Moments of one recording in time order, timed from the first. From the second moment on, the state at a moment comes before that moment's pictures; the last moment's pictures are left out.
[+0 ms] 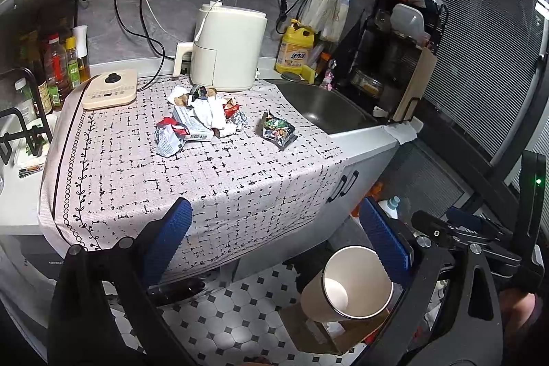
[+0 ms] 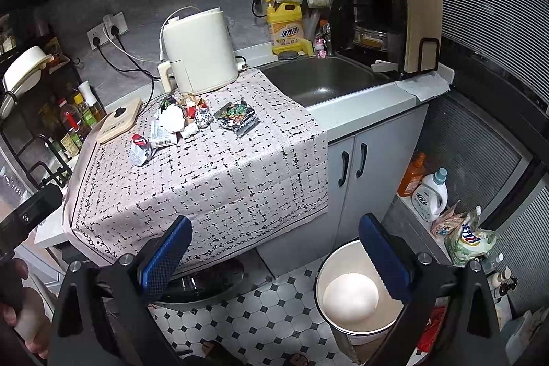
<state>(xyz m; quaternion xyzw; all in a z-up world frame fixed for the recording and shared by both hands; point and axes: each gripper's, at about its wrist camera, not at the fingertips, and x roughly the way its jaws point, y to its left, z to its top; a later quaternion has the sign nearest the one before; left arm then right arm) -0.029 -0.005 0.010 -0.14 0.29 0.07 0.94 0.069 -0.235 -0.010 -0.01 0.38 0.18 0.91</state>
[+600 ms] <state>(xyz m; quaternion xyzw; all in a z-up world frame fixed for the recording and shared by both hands) -0.028 -0.004 0.006 -0.14 0.30 0.08 0.94 0.072 -0.236 -0.012 0.00 0.37 0.19 0.91</state>
